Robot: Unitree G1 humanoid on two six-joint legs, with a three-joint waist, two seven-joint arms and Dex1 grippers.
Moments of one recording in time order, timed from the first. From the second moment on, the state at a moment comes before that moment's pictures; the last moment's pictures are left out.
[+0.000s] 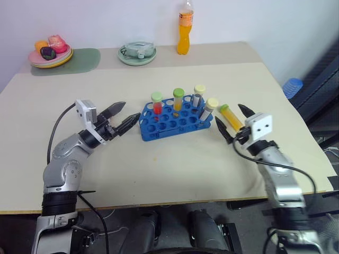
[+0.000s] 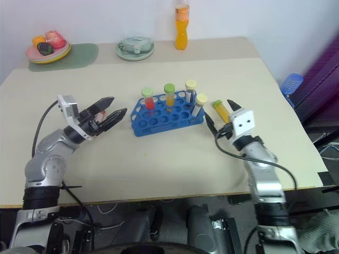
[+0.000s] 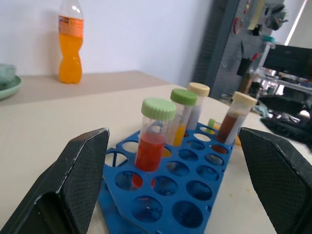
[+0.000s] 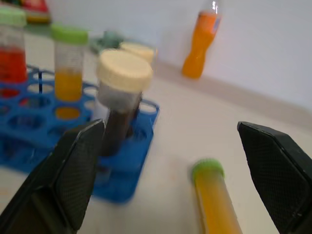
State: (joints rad) left arm -0.31 0.44 0.21 0.01 -0.62 0.28 -0.90; right arm -0.16 -0.48 -0.13 -0.16 0.26 0.14 0.46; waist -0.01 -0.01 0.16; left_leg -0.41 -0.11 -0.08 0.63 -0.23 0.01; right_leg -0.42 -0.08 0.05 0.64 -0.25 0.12
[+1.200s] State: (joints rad) left arm -0.24 0.55 0.11 -0.02 -0.60 0.27 -1.20; right arm -1.14 -0.61 0.21 1.08 0.02 0.61 0.94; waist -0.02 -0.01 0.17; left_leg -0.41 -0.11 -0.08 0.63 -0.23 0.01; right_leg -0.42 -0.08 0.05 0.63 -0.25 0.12
